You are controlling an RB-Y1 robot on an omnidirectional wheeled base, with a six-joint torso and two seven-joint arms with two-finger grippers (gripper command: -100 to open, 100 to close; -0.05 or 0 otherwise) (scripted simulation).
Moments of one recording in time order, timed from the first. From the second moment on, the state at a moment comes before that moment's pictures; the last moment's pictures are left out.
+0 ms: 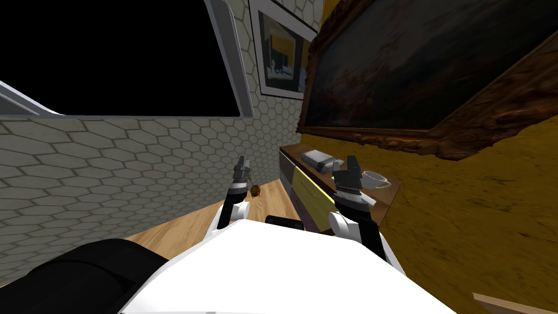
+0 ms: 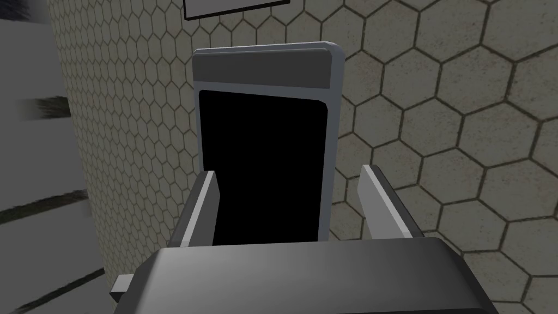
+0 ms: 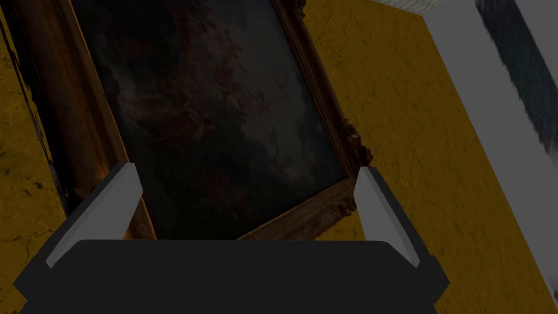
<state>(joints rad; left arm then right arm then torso) 0.50 -0.01 0.00 -2.30 -0.08 -0.41 -0.07 0.47 0.00 0.02 -2.33 0.04 -0.43 0.16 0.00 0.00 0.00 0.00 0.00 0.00</state>
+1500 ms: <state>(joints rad) 0.50 -0.01 0.00 -2.30 -0.08 -0.41 -0.07 0.45 -0.11 0.01 -2.29 0.11 -0.45 0.18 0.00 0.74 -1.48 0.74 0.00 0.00</state>
